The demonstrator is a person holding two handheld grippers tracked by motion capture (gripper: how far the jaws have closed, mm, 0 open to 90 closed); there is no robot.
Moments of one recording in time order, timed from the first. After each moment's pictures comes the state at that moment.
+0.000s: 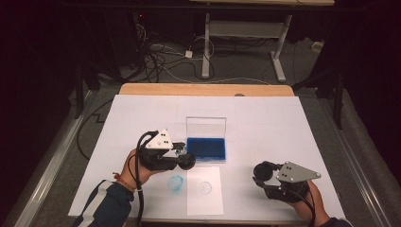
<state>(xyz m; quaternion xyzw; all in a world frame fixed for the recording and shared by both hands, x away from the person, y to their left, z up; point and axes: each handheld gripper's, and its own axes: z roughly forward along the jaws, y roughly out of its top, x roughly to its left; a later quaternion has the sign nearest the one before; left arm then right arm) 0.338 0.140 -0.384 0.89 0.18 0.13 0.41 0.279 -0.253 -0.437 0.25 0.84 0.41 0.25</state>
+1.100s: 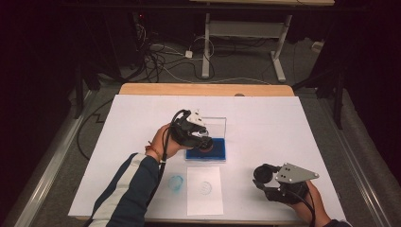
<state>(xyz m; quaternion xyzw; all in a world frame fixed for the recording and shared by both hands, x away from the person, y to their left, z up) 0.417 0.071 -0.390 0.92 0.18 0.11 0.34 0.278 -0.254 -0.442 0.25 0.85 0.40 0.24</state>
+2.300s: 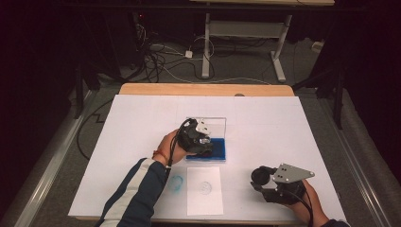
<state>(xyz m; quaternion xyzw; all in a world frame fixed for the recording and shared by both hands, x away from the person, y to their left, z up) 0.418 0.056 -0.427 0.93 0.18 0.14 0.30 0.281 -0.250 -0.448 0.25 0.86 0.39 0.22</state>
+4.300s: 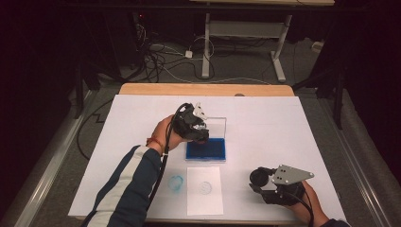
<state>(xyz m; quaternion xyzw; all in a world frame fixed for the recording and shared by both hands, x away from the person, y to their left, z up) 0.432 0.065 -0.379 0.93 0.19 0.17 0.28 0.280 -0.248 -0.448 0.23 0.86 0.40 0.21</state>
